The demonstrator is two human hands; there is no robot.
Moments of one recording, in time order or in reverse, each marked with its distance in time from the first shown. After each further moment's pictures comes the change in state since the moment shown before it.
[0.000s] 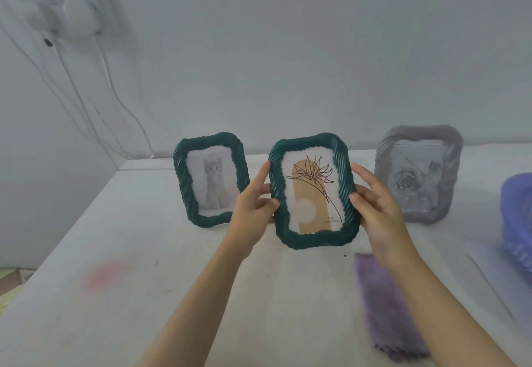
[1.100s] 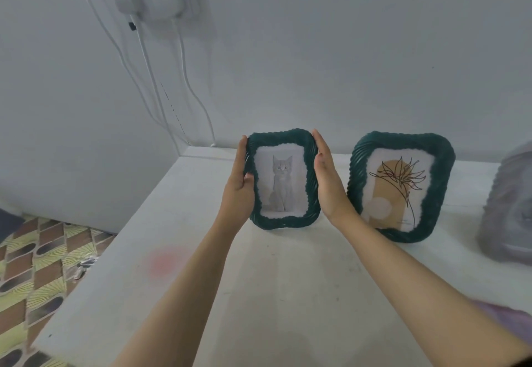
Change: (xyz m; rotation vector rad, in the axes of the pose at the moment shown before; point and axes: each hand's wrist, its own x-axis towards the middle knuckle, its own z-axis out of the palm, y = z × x) left_hand 0.043 -0.031 -0.128 0.186 0.296 0.083; right_hand 0.082 0.037 0.181 -0.143 -0.382 -0.192
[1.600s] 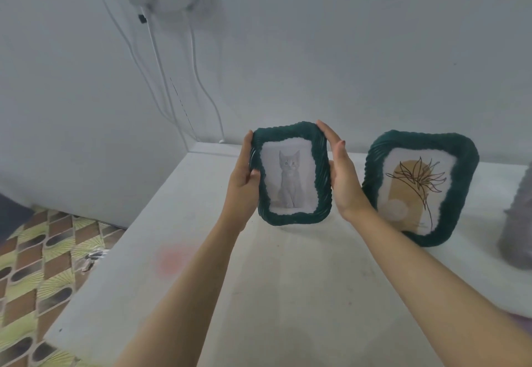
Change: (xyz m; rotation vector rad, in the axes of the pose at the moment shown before) left_hand 0.003 0.003 -0.011 -0.149 0.015 0.006; right_hand 0.016 0.002 0.003 0.222 -0.050 -0.023
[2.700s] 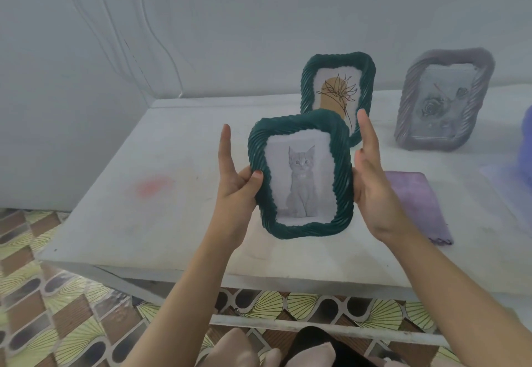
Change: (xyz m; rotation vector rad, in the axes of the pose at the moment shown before) left_hand -0.194 0.033 0.027 -0.397 -0.262 -0.040; right_hand -0.231 -0.073 -0.029 0.047 0.123 0.037
